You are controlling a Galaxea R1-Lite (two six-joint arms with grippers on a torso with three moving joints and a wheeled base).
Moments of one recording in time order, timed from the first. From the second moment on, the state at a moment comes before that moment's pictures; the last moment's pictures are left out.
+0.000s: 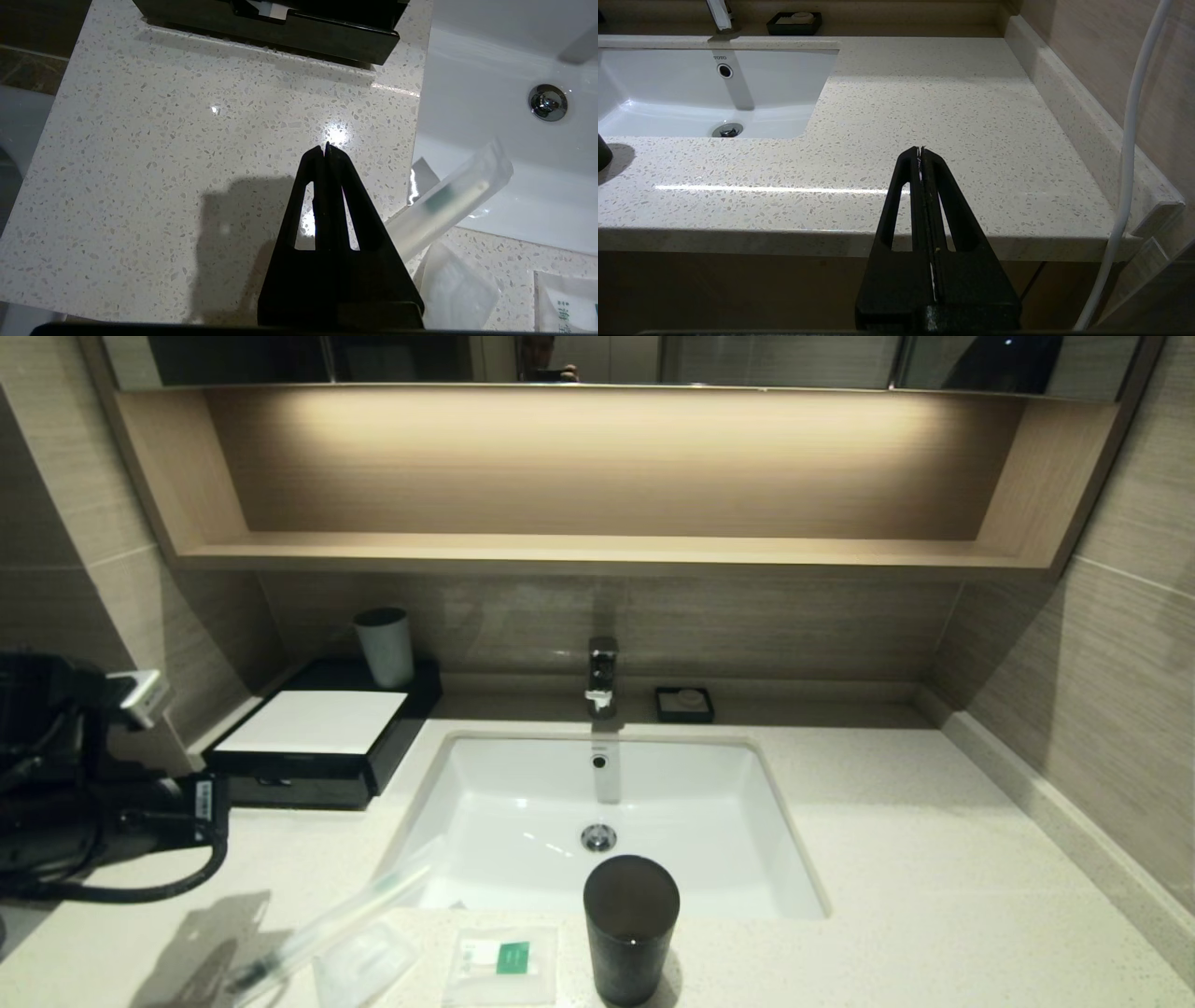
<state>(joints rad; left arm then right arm) 0.08 1.44 -0.71 -0.06 0.01 -0.06 0.00 0.00 0.00 0.00 0.00 0.00</state>
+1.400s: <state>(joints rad) 0.16 1.88 -0.99 -0.18 0.01 0.07 0.00 0.00 0.00 0.00 0.00 0.00</state>
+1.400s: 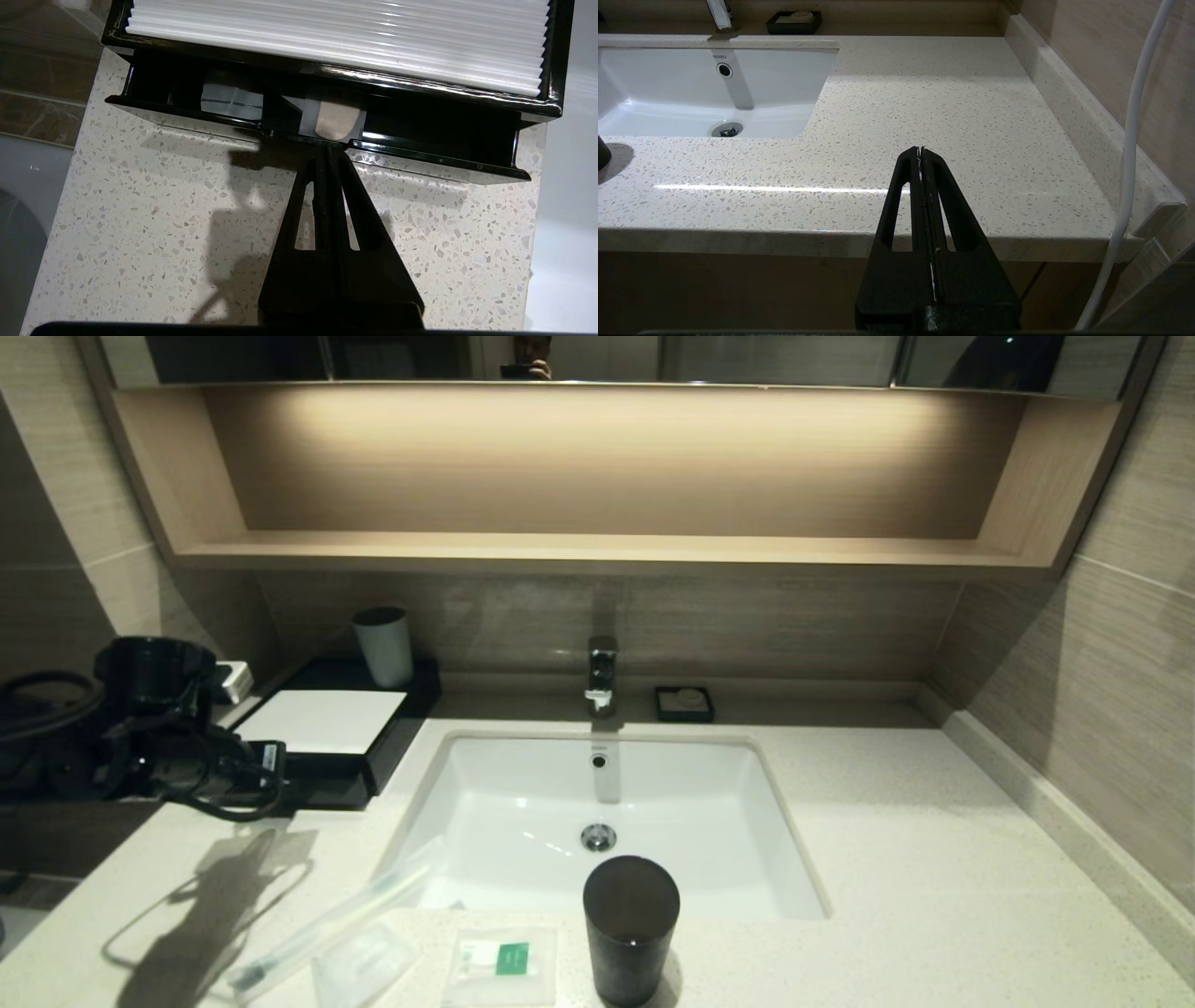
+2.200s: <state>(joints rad) 0.17 1.90 -1.00 -0.18 0.01 0.07 0.00 0.00 0.00 0.00 0.00 0.00</state>
